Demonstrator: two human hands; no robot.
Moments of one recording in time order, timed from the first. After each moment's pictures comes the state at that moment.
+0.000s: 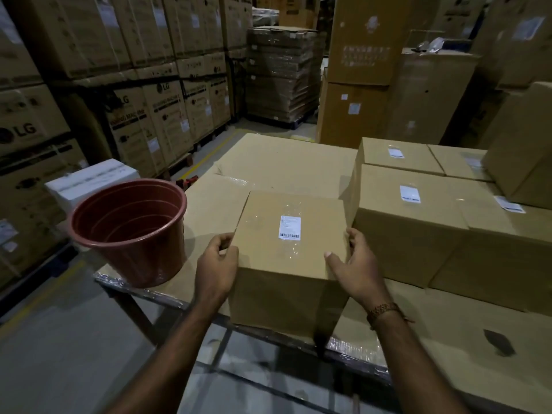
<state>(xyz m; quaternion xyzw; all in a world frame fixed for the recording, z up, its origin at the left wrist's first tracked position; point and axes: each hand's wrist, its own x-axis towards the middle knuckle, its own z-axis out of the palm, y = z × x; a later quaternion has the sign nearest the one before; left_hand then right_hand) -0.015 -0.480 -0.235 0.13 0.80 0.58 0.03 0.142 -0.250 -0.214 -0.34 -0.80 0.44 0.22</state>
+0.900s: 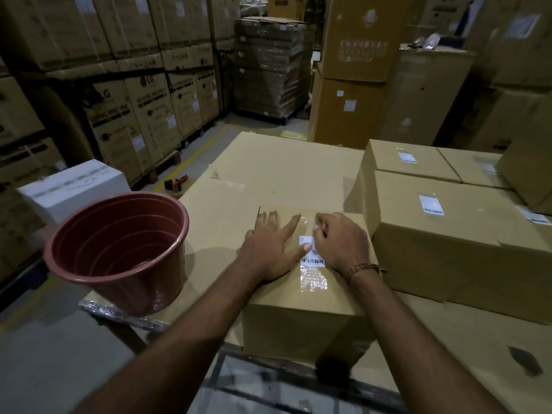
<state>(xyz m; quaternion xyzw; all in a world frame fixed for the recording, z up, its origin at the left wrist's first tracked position) -0.100 -0.396 -0.208 0.44 0.88 0.16 0.05 0.004 -0.240 -0.198 -0.30 -0.92 0.12 0.20</state>
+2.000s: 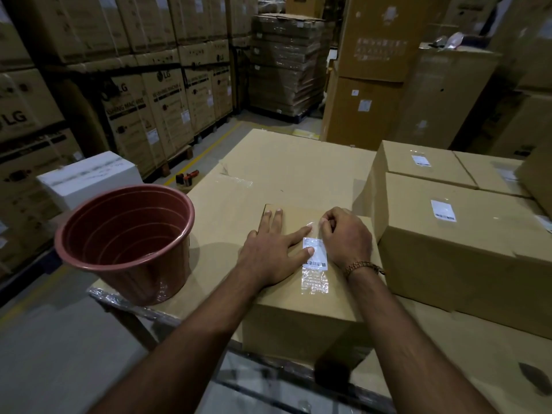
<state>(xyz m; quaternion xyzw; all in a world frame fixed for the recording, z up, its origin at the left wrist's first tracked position) -0.088 -0.397 -0.210 0.43 0.89 0.15 0.04 -0.011 -0.222 -0.213 -0.31 -0.89 0.18 0.29</state>
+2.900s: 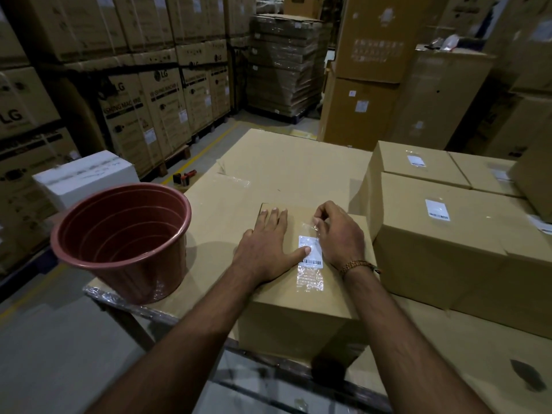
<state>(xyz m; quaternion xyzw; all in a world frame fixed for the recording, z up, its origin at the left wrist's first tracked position) -0.089 -0.396 -0.212 0.40 0.90 0.17 0.03 -0.004 -0.227 -0.210 -0.26 -0.89 0.23 0.29</state>
